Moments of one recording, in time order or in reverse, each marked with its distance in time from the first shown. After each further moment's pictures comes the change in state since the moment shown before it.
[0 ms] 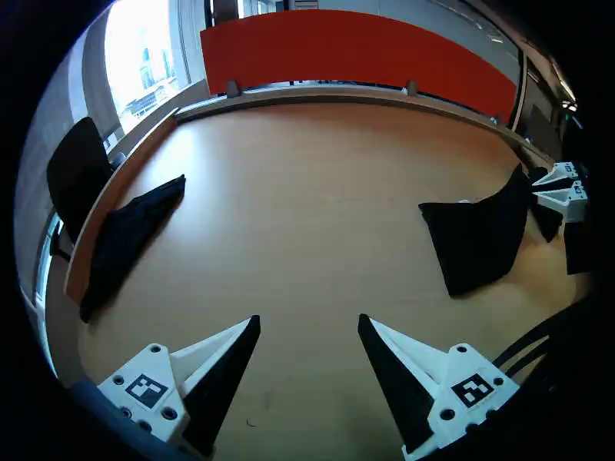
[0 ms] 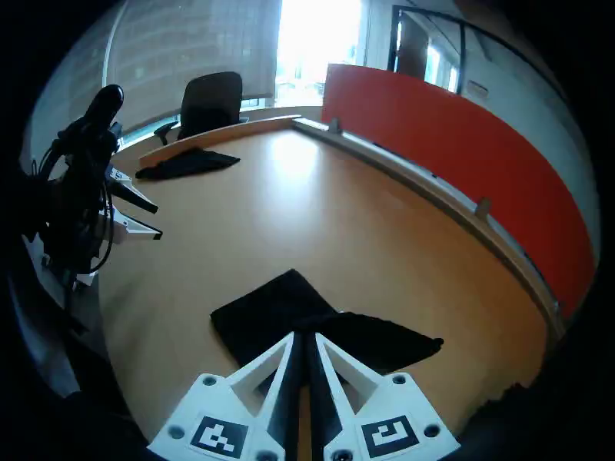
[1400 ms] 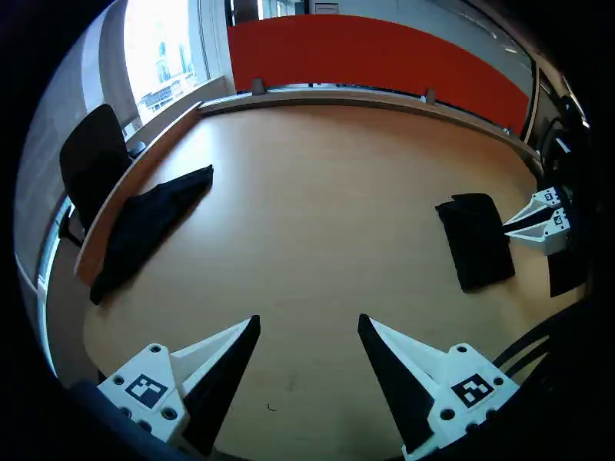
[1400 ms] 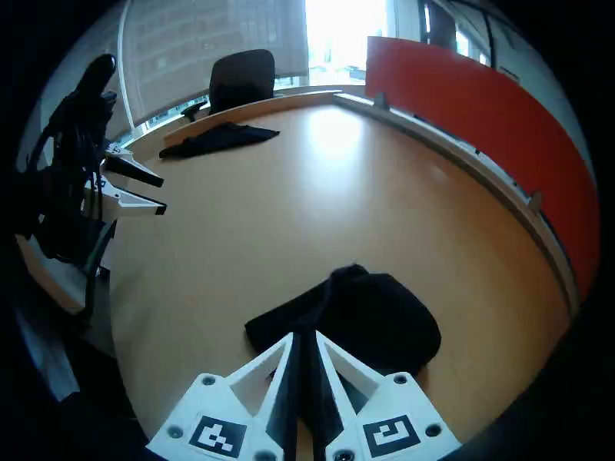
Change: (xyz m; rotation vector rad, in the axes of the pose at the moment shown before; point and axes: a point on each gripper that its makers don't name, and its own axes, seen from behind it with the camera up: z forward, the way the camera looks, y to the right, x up) left arm -0.014 -0.031 -0.022 0.051 0.008 -0.056; right arm -0.010 -0.059 0.063 0.166 -0.088 -0.014
